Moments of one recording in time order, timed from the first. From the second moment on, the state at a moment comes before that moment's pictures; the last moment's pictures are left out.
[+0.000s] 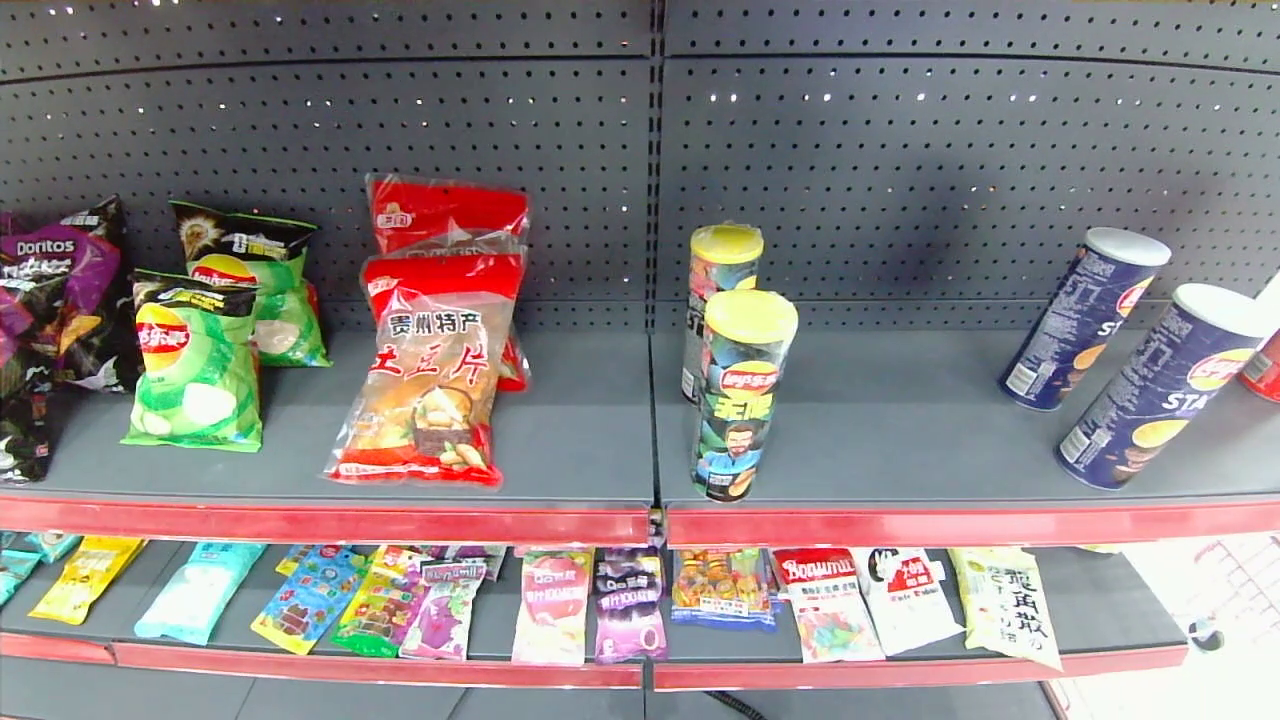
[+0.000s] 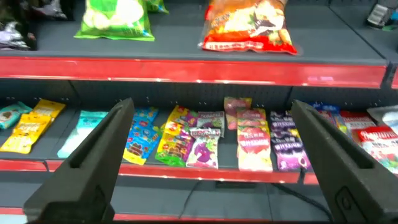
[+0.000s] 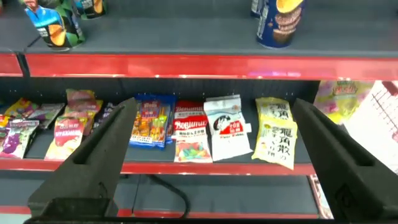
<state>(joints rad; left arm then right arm) -0.01 0.01 0.00 0.00 0.04 0.00 0.00 0.01 0.00 0.00 -0.01 -0.01</state>
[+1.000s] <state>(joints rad) 0.00 0.00 0.00 0.00 0.04 0.00 0.00 0.00 0.00 0.00 -0.01 -0.01</state>
